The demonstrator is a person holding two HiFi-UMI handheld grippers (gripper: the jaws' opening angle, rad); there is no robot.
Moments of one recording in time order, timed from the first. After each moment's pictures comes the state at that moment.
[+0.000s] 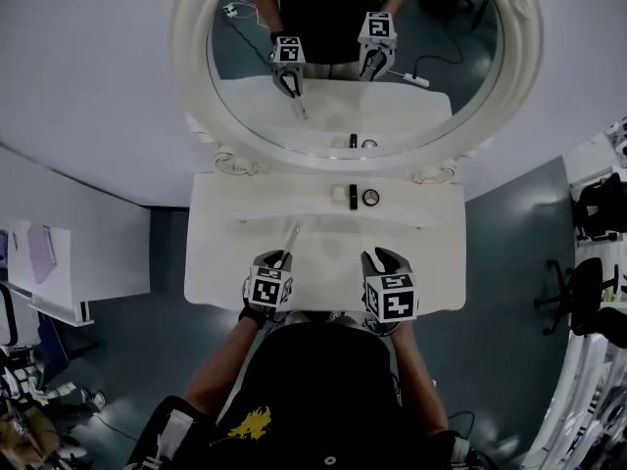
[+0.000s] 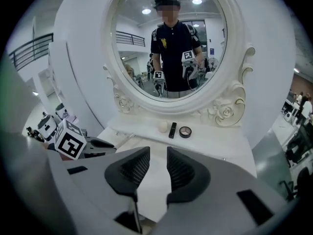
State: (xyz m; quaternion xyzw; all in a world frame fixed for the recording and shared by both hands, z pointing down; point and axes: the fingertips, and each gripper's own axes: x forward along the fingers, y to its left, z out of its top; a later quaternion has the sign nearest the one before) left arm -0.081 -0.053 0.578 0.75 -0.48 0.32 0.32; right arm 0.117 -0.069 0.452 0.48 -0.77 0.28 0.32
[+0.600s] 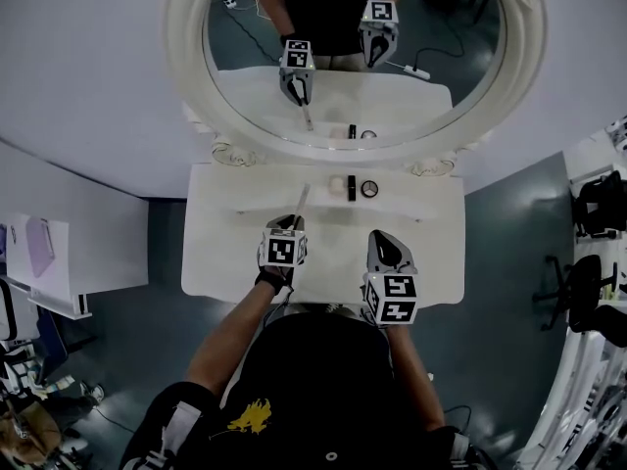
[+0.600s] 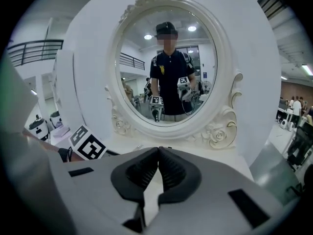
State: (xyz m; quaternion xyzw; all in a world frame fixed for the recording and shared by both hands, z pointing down) left arm -0.051 -0.131 0.572 0.74 -0.52 0.28 0.34; right arm 0.121 -0.091 0.408 0.53 -0.79 0.20 0.21
